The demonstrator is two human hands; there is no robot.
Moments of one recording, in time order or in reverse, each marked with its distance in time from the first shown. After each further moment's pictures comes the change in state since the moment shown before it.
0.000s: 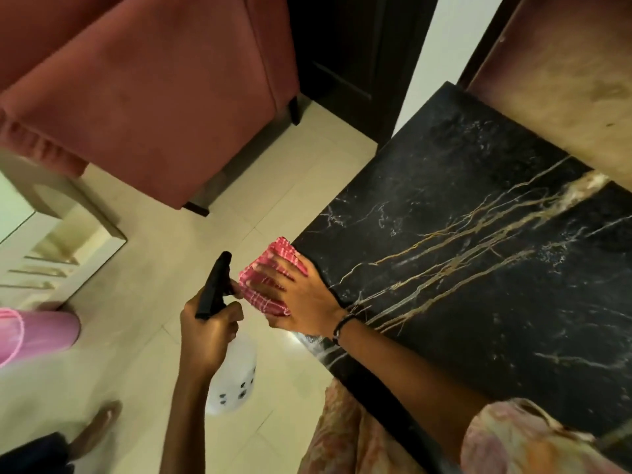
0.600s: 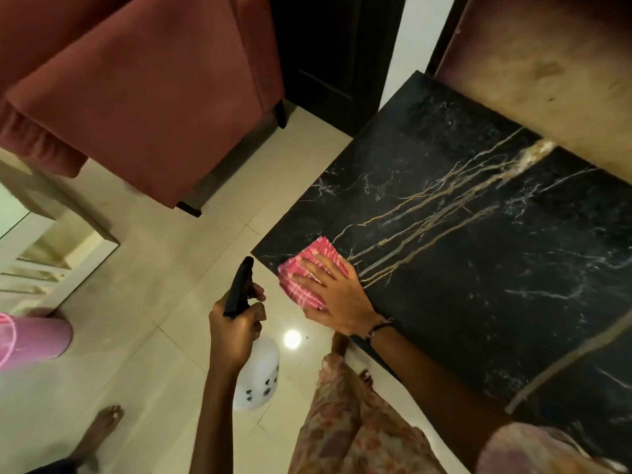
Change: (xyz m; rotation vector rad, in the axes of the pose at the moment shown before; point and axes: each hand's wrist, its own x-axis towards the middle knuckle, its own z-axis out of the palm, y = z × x) left_hand -0.073 -0.044 -0.005 -0.060 -0.057 -0.090; right_hand -0.105 -0.030 0.014 0.082 0.104 0.247
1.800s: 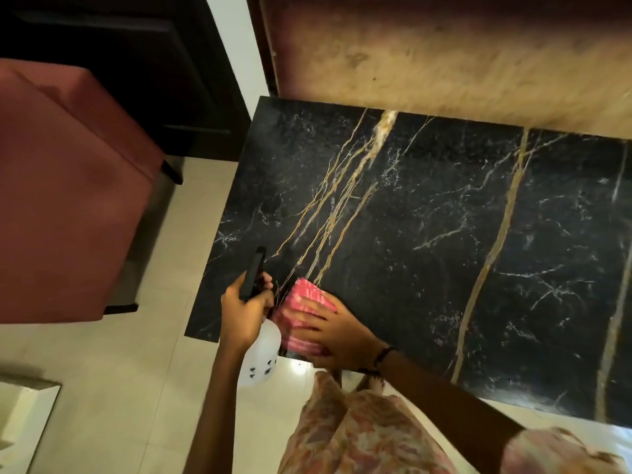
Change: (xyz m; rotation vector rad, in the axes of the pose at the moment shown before) left_hand 0.052 0.045 0.119 0.271 -0.471 0.135; right_hand -0.096 0.020 -0.015 -0.048 0.006 0.120
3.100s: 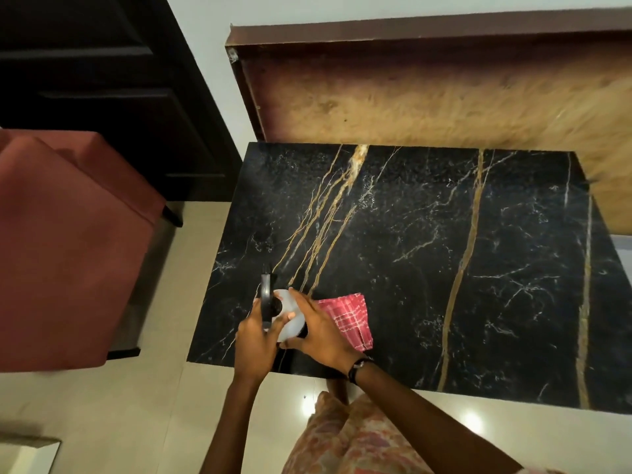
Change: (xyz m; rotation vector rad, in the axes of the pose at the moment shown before) left_hand -0.032 -0.016 0.017 0.403 -0.076 0.189; right_hand 0.020 -0.041 -0.074 1.015 0.278 0.619
